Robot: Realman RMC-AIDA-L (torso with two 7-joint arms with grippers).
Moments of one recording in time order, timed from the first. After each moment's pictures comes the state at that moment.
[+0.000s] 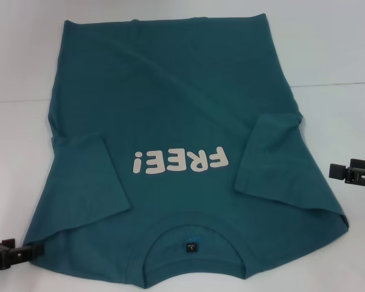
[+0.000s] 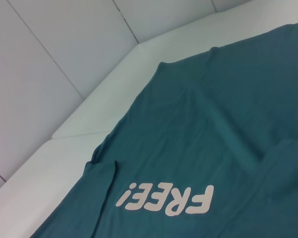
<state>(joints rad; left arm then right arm) -0.28 -2.17 0.65 1.03 2.32 1.37 -1.98 0.25 2.08 -0.63 -1.10 -1.98 -1.56 2.02</state>
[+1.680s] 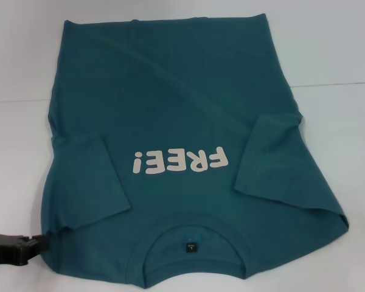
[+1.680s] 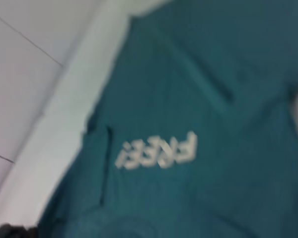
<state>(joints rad) -0.29 -2.17 0.73 1.09 2.30 1.43 -1.99 0.34 1.90 -0.54 -1.13 -2.14 -1.83 2.41</state>
